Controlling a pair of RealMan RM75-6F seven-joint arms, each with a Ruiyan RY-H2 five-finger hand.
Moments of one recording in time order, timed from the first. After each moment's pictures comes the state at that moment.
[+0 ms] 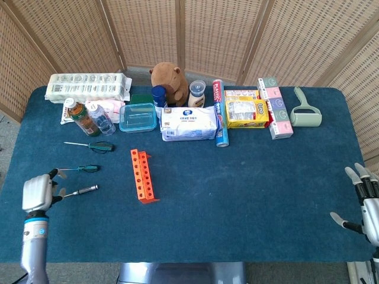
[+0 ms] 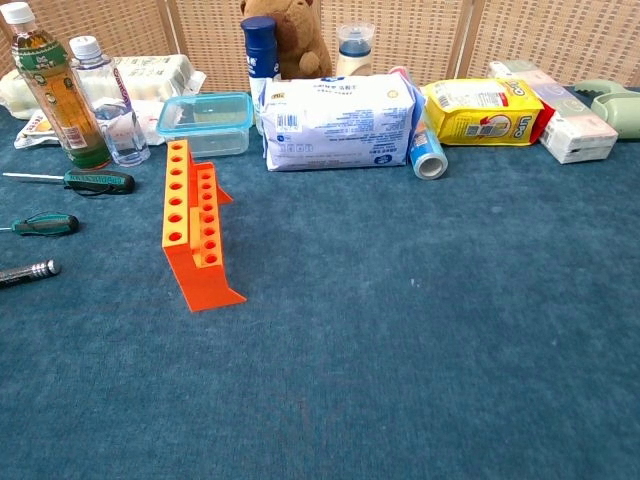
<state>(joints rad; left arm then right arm) -0.22 -1.49 -0.22 -1.55 1.08 1.33 0.32 0.03 -1.00 0.07 -1.65 -1.55 1.56 0.14</state>
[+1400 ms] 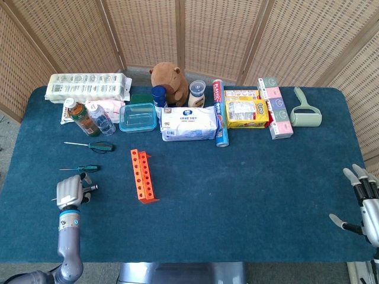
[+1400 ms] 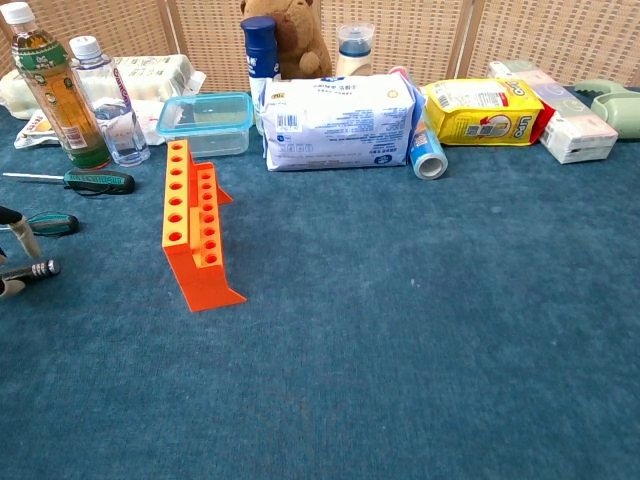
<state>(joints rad) -0.35 -1.69 -0.26 -1.52 0.77 1.31 0.62 0.03 -0.98 0.06 -1.66 -1.56 1.55 0.17</state>
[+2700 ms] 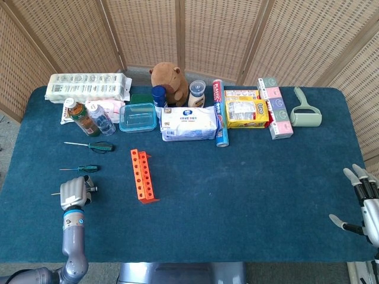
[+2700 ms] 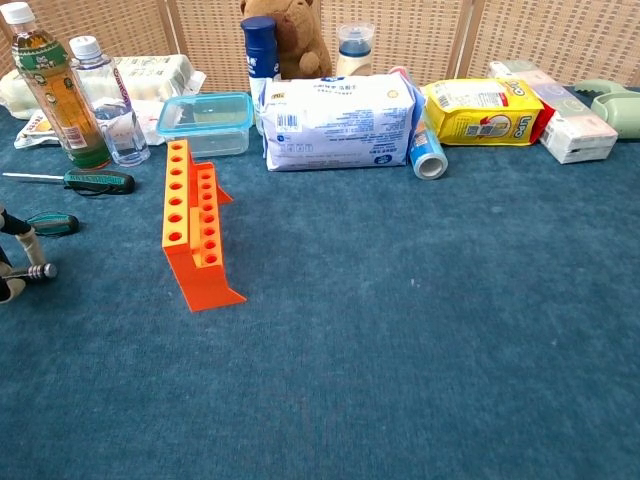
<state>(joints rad) -0.41 -1.69 -0.25 -1.58 0.66 1.36 0.74 0.03 -0.97 0.06 -1.66 -1.57 1.55 0.21</state>
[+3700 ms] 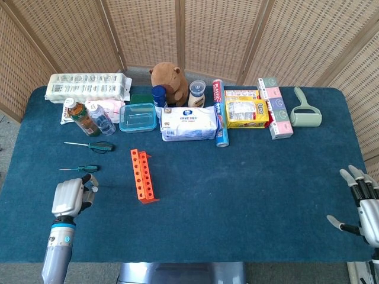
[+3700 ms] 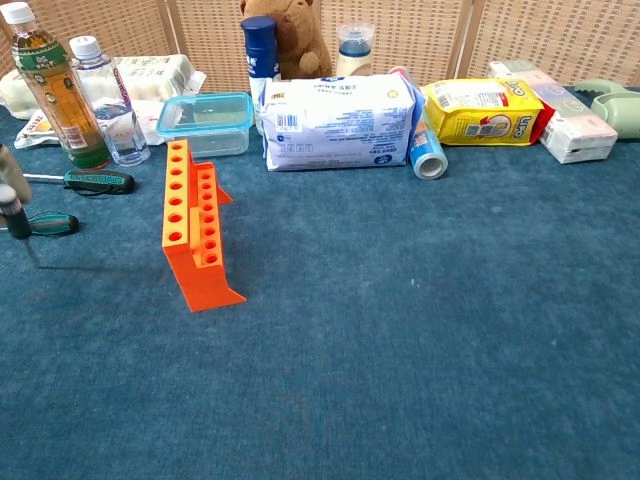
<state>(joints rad) -0.31 -1.45 -0.11 -2.00 1.03 1.49 0.58 0.04 -0.98 0.05 -1.66 -1.57 1.54 0.18</state>
